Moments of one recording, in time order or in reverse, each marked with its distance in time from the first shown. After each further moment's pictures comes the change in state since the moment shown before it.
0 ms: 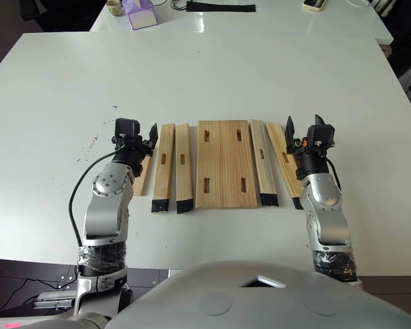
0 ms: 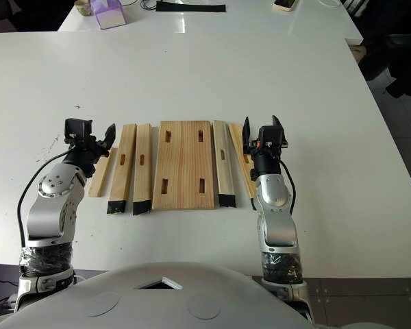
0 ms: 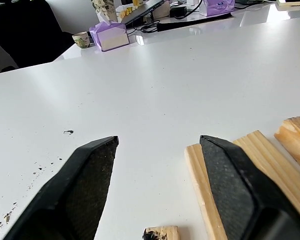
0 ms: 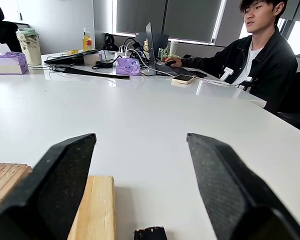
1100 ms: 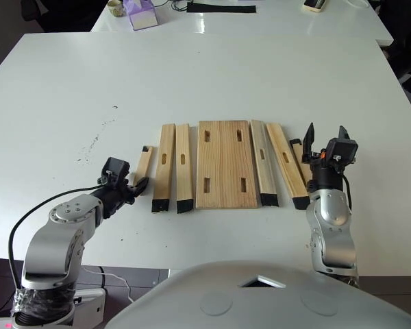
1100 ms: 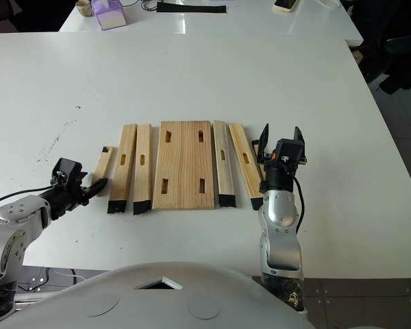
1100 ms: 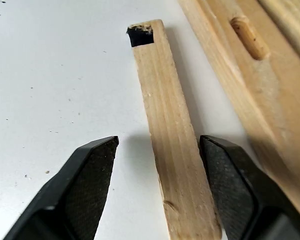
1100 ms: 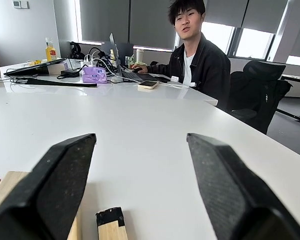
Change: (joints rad) left arm 0.215 0.262 0.074 -0.209 -0.181 0.457 -0.101; right arm 0.155 0.056 -0.029 -0.142 -0.038 -0.043 -0.087
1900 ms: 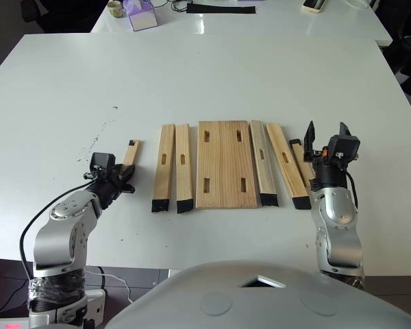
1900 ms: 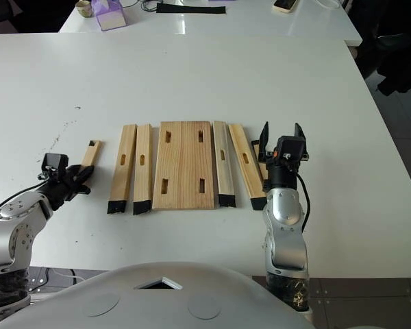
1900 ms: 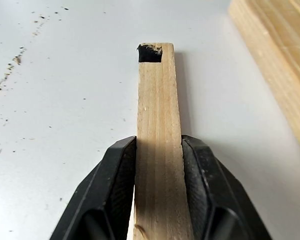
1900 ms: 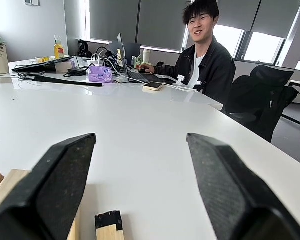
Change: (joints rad) left arm -0.094 -0.090 0.096 0.248 -0.027 -0.181 0.027; right arm -0.017 -0.027 -0.013 -0.039 0.006 0.061 0.043
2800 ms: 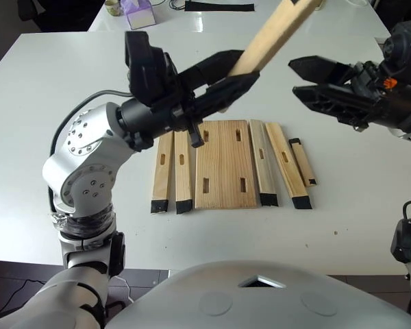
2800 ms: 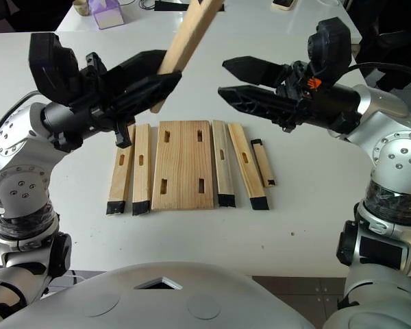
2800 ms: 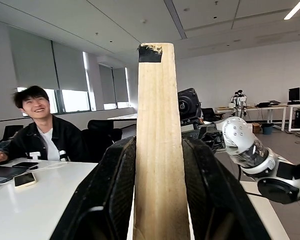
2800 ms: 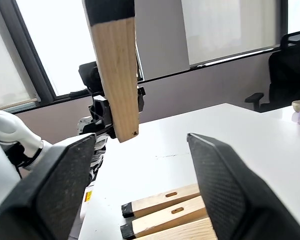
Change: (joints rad) left arm -0.567 -0.057 -0.215 -0.301 -0.595 -0.168 -0.414; right arm -0.711 -0.701 -0.228 0.076 1.297 0.881 1.033
